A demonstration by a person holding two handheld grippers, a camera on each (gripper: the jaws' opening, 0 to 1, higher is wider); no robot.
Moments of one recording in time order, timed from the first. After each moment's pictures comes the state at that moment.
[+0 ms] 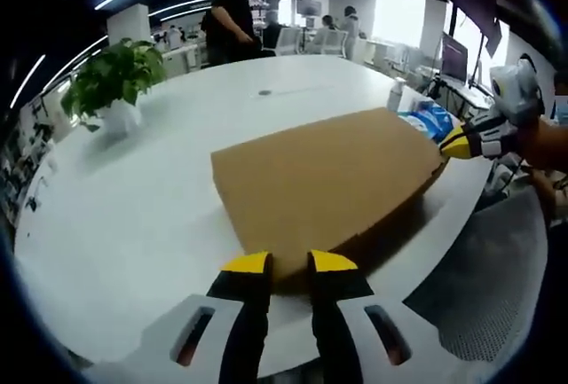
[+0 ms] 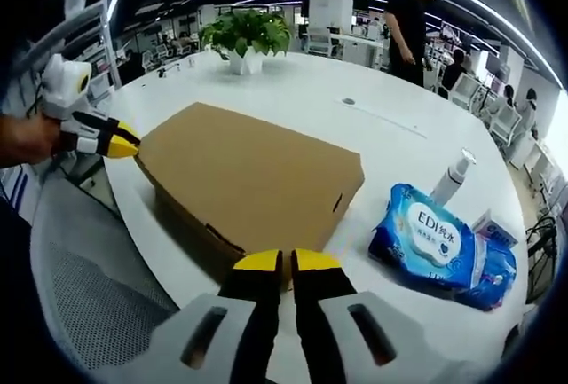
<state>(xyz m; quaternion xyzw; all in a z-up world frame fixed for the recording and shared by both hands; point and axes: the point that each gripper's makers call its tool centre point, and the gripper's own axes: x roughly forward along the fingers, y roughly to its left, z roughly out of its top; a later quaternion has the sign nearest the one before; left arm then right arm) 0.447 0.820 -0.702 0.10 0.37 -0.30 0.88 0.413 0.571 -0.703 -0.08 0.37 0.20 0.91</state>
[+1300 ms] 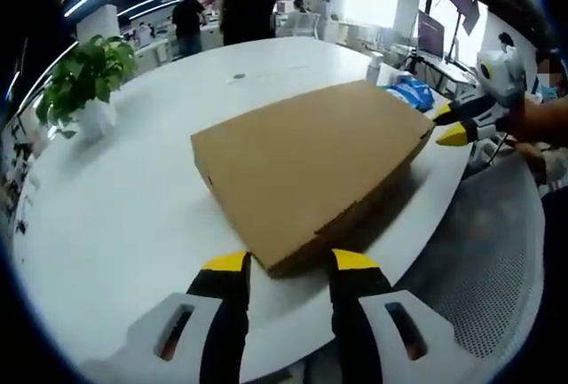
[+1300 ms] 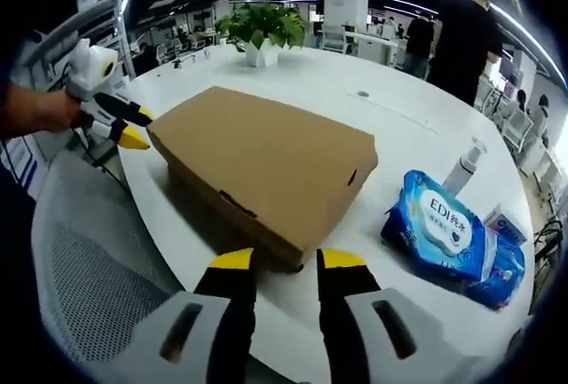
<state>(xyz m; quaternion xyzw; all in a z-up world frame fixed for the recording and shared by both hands) 0.436 0.825 -0.719 0.13 0.39 -0.35 0.84 0.391 0.575 -0.720 -0.08 0.37 0.23 0.90</state>
